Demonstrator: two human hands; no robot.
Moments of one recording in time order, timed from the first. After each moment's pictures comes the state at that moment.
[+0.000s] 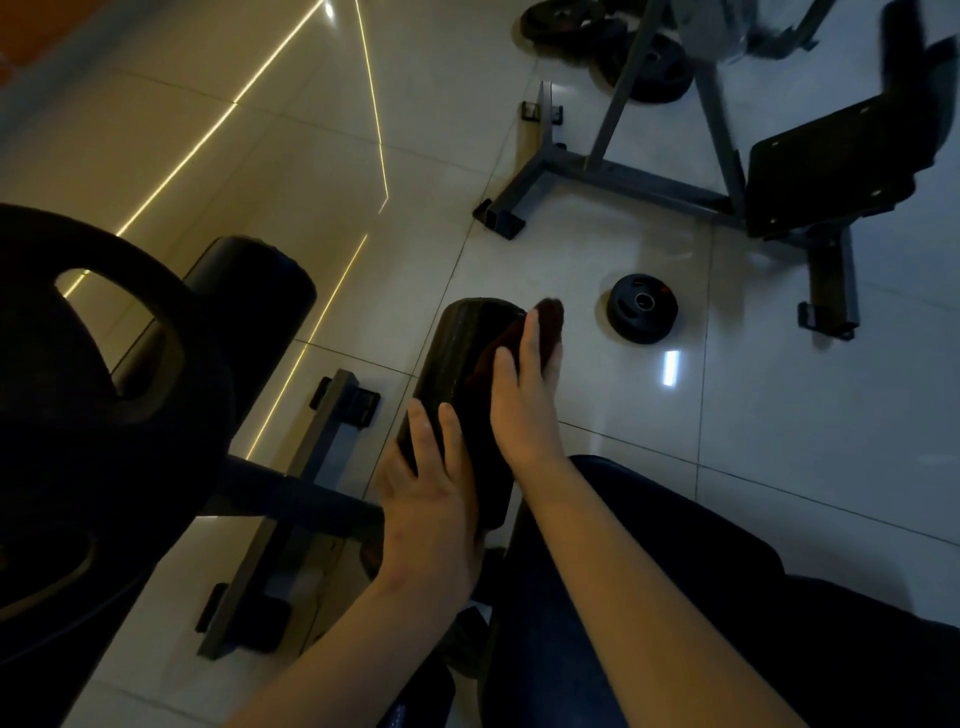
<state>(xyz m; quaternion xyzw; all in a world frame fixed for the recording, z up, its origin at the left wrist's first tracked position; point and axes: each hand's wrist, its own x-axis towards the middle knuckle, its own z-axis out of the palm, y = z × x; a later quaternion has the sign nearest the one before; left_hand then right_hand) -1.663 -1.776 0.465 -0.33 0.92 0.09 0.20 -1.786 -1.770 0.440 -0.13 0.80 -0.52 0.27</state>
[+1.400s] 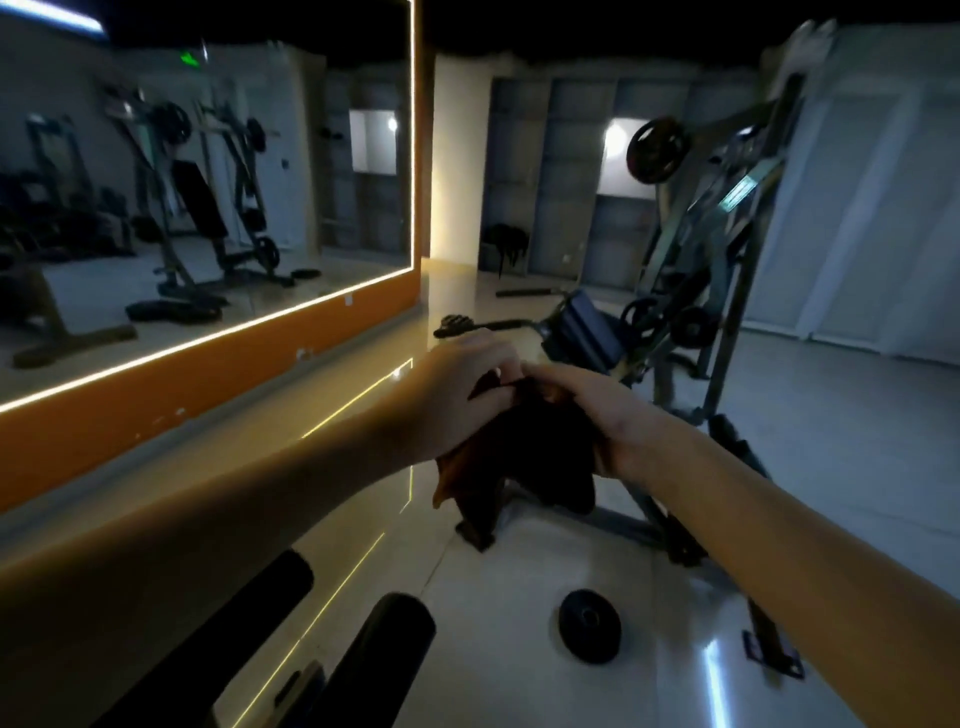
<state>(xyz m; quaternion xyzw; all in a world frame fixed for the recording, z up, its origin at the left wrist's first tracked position) -1.739 -1.696 0.958 0.00 0.94 0.14 -0.30 -1.878 -1.574 0.955 -0.32 0.61 -0.54 0.47</state>
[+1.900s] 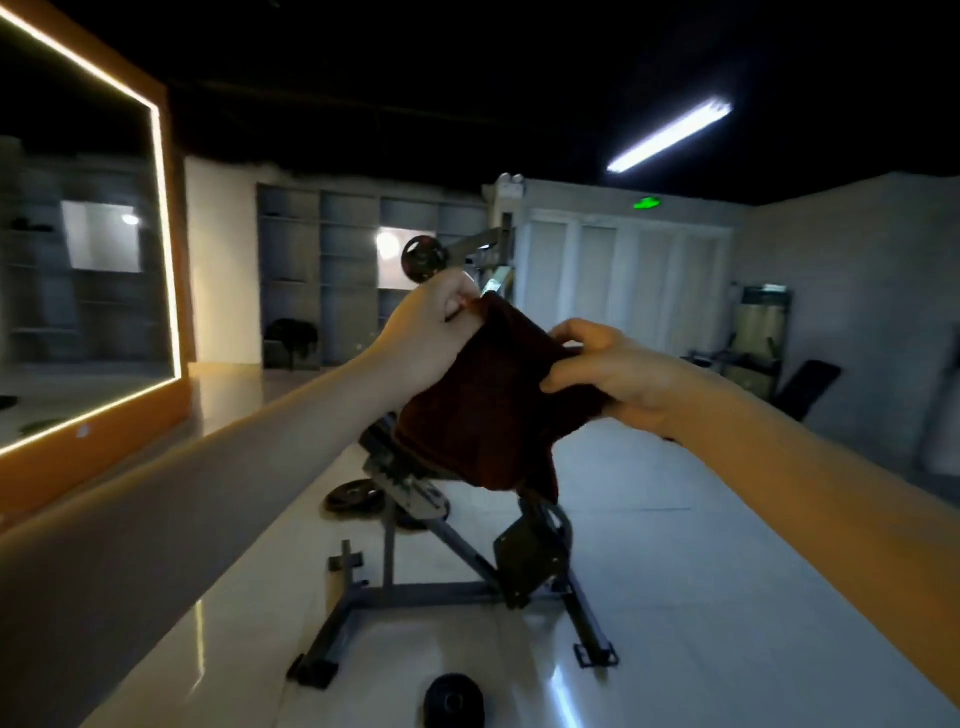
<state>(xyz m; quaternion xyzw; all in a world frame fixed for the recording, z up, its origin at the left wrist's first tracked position) -1.759 -1.614 1.118 0.12 0.83 0.40 -0.36 -1.805 -1.426 1.120 -0.31 0.78 -0.54 0.08</state>
